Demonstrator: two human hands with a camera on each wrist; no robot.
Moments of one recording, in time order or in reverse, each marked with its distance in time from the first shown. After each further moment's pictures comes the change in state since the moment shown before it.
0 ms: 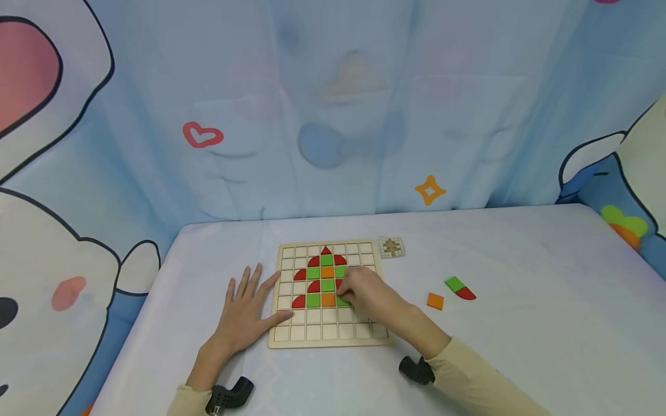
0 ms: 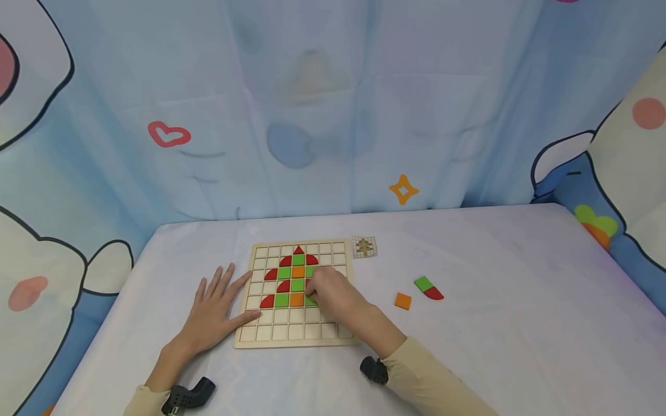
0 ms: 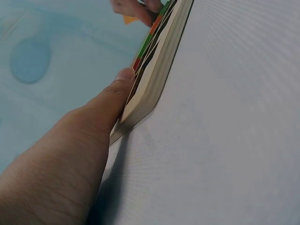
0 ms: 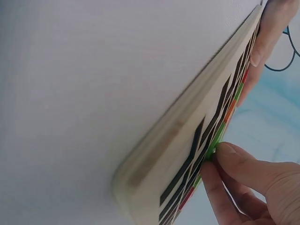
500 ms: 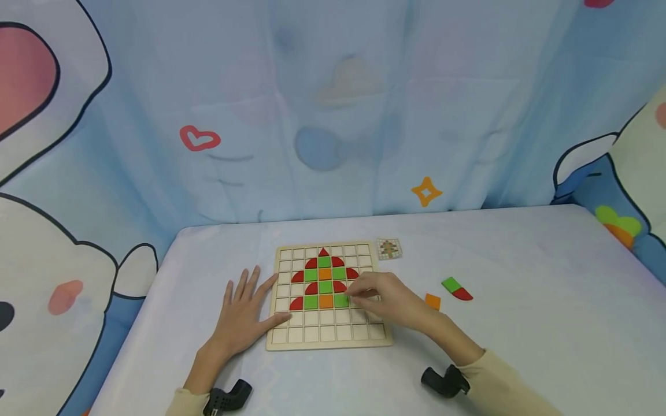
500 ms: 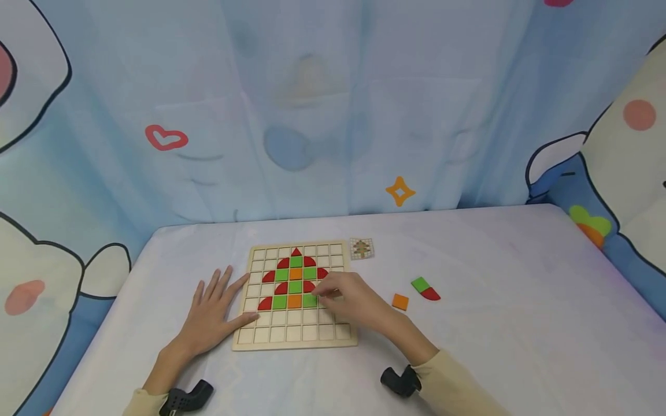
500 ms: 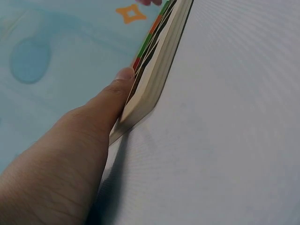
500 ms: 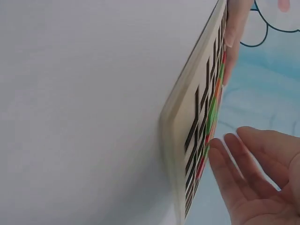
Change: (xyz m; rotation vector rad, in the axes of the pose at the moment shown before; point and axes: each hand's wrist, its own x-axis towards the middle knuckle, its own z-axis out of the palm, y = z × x) left_hand -0.001 0.001 0.000 -0.001 -0.003 -0.001; right_hand -0.033 0.030 -0.019 0.322 -0.037 -0.014
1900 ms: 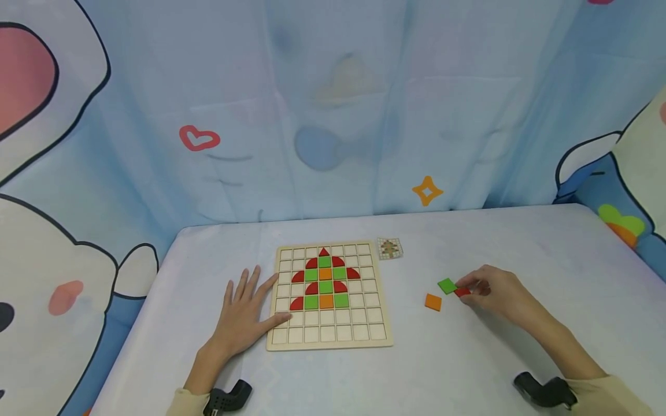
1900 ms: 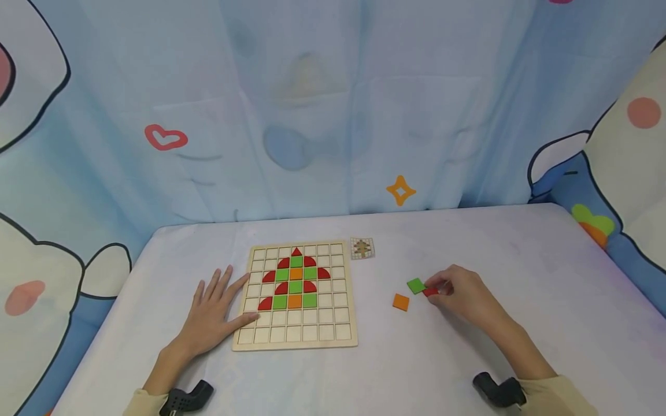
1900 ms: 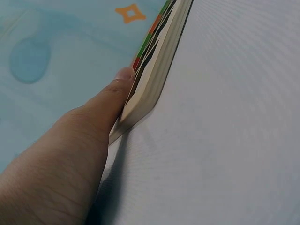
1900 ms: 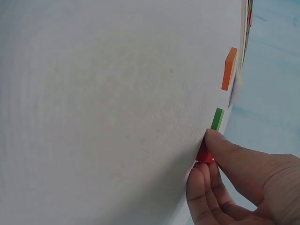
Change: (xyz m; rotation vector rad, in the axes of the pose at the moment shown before) left_hand 0.000 0.000 0.001 -0.005 0.018 0.008; right_hand -0.104 0.079 -0.096 -0.279 0.201 0.395
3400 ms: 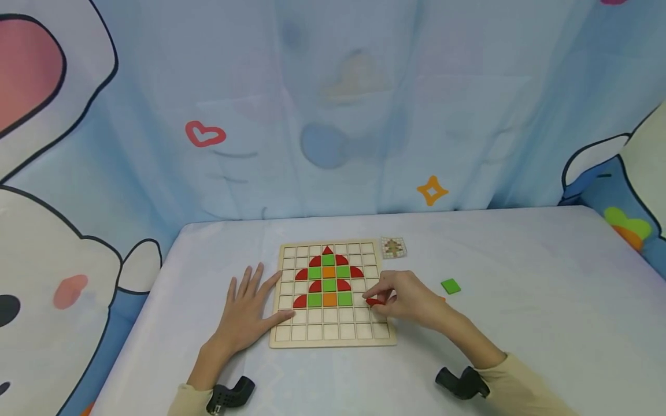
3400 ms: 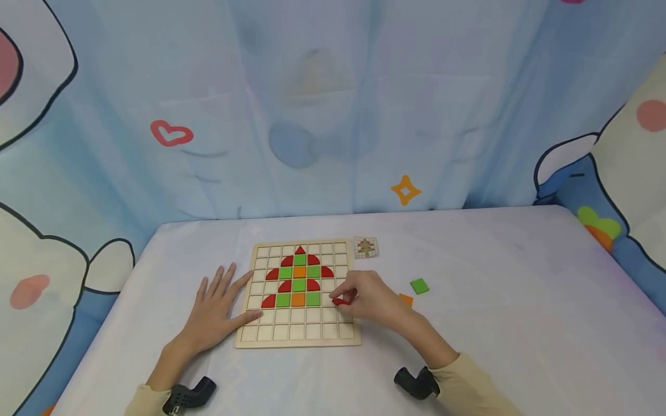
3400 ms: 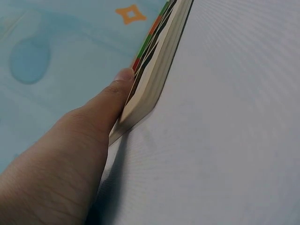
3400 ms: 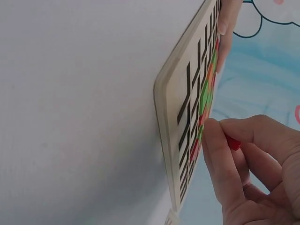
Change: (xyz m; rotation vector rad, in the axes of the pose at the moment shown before) left_hand 0.000 0.001 -0.002 0.001 -0.008 -0.010; right_hand 0.039 -0.128 0.064 0.244 -0.225 -0.321
